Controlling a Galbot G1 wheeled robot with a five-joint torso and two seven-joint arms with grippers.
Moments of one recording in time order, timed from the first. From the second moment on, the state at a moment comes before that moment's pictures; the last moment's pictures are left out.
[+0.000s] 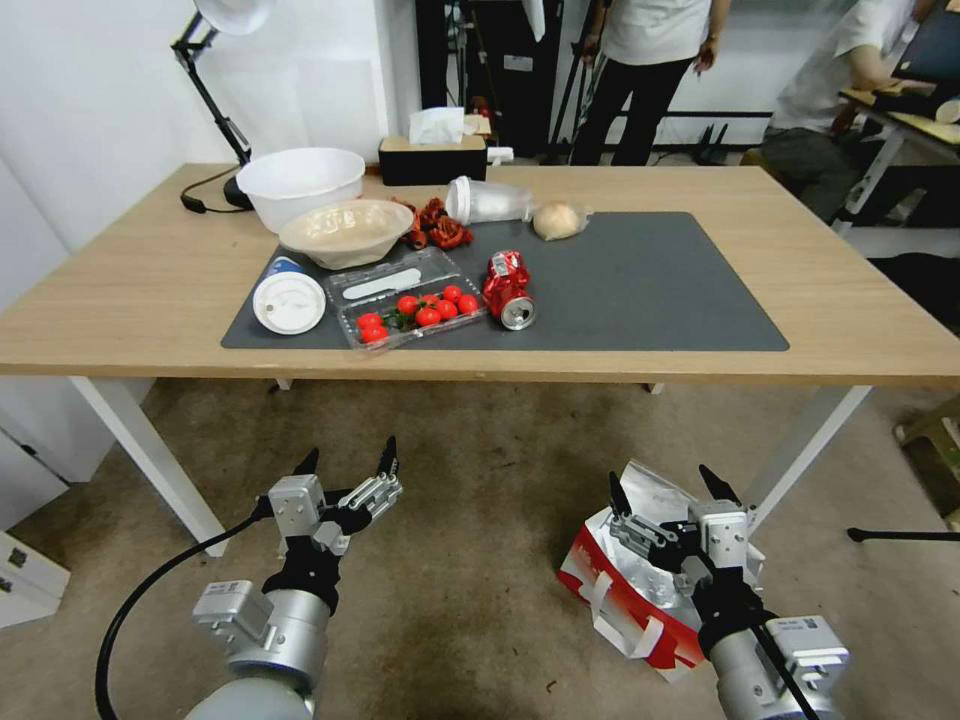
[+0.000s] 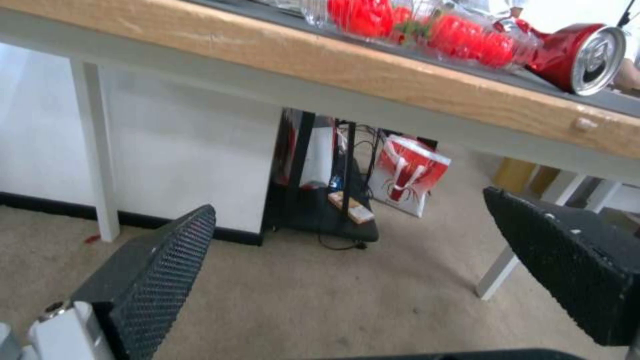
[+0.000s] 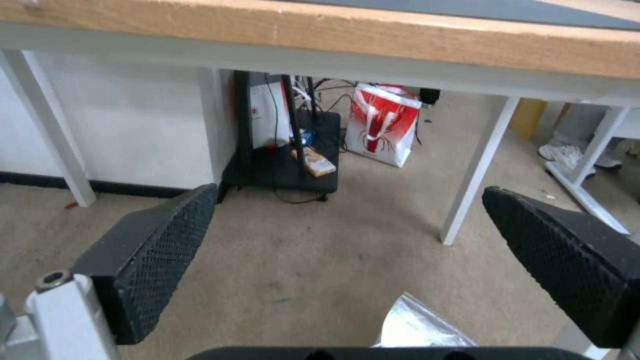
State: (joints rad) left arm 1.77 -1.29 -0.35 -2.39 -0.42 0.09 -0.29; right arm -1.94 1.61 0.50 2.50 -0.13 -0.22 -0.10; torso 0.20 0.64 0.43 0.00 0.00
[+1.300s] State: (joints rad) left arm 1.75 -1.28 -0.35 -2.37 -0.44 0.09 -0.28; right arm -1.93 1.61 0.50 2.48 -0.13 -0.23 -0.10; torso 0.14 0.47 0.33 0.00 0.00
